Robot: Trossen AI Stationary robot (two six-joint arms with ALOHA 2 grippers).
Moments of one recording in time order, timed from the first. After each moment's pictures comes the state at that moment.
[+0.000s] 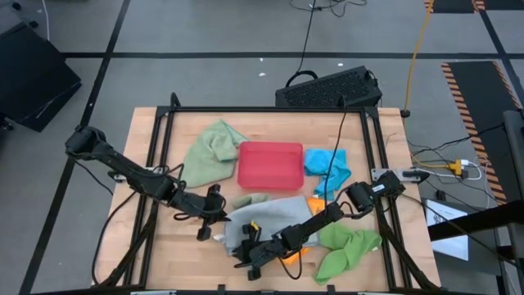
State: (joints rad) left arm -0.48 1.23 0.65 -0.05 -0.13 -0.38; right arm 0.48 2.43 1.57 0.20 0.33 0.14
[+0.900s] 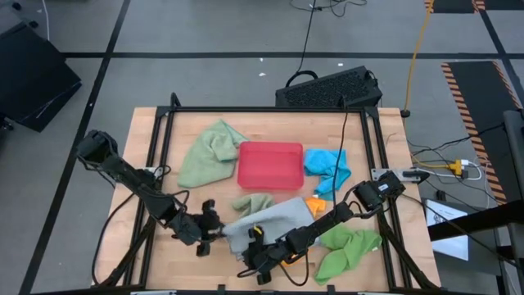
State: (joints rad) left arm -0.68 1.39 0.64 -0.05 -0.41 -0.58; right arm 0.53 2.34 1.56 0.02 0.26 0.17
